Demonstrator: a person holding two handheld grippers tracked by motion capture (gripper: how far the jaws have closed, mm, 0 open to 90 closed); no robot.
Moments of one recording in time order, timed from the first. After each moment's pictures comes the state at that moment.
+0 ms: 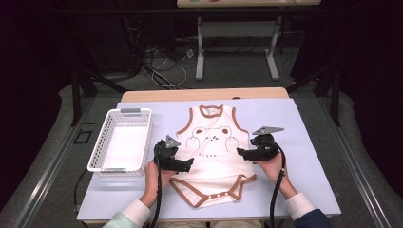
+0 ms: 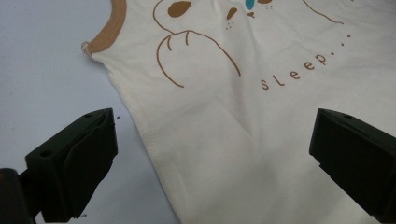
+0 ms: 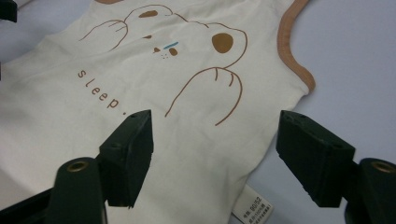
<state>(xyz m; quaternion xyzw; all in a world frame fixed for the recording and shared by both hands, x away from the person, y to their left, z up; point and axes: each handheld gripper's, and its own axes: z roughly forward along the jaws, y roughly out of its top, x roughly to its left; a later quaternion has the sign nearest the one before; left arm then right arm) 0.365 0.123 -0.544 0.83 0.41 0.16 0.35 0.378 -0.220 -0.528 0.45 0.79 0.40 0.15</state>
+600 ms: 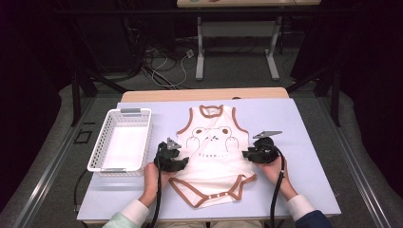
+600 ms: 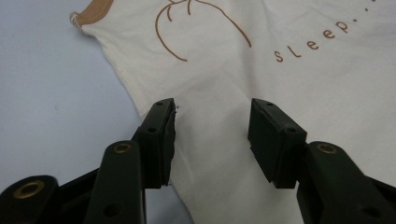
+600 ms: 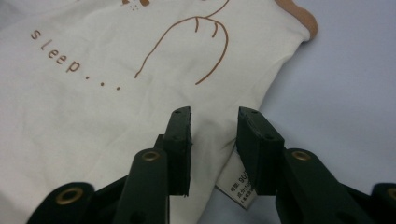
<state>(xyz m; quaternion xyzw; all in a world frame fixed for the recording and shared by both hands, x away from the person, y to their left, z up) 0.370 0.125 -0.557 0.84 0.40 0.15 0.33 0.383 -0.225 -0.555 0.47 0.80 0.35 0.13</state>
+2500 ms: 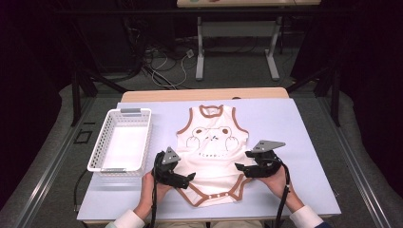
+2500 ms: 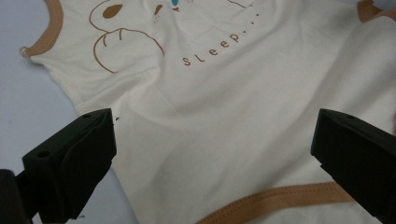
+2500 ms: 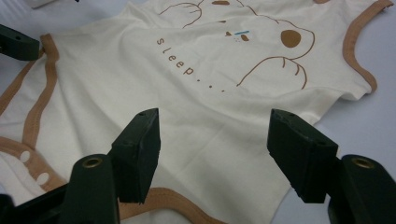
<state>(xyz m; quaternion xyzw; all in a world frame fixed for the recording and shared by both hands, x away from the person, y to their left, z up) 0.321 0.126 -0.539 0.85 0.33 0.14 0.39 0.328 -0.212 -0.522 0.36 0.83 0.41 0.14</state>
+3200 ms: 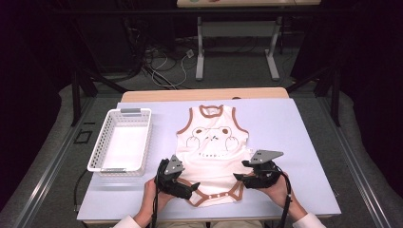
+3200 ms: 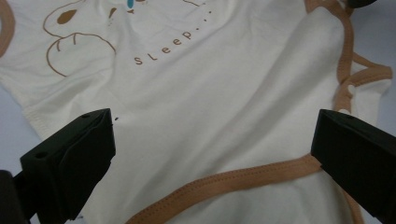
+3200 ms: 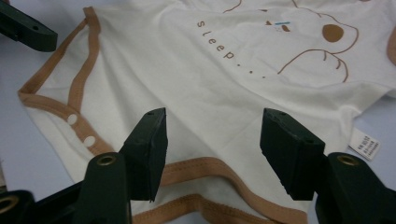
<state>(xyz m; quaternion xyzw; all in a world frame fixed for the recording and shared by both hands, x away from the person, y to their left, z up) 0.297 0.113 -0.538 0.86 0.29 0.12 0.40 0.302 -0.204 -0.523 0.31 0.85 0.40 0.13</state>
